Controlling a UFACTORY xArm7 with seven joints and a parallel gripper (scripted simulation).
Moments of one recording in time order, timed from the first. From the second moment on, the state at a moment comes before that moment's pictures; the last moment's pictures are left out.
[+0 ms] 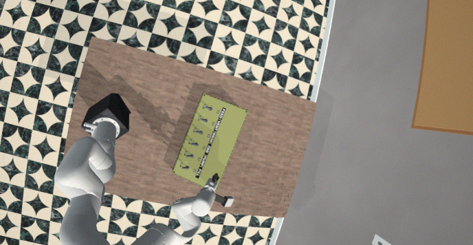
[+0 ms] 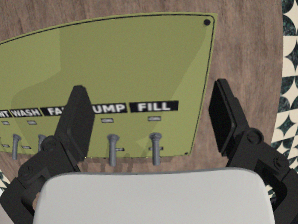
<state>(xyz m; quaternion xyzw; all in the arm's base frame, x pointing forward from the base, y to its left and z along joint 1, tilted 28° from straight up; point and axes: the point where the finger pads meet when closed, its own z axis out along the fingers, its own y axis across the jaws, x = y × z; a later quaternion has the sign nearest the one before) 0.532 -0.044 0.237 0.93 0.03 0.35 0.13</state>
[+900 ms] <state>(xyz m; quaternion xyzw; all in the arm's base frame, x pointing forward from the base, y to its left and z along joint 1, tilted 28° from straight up) 0.532 -0.044 0.237 0.93 0.03 0.35 0.13</state>
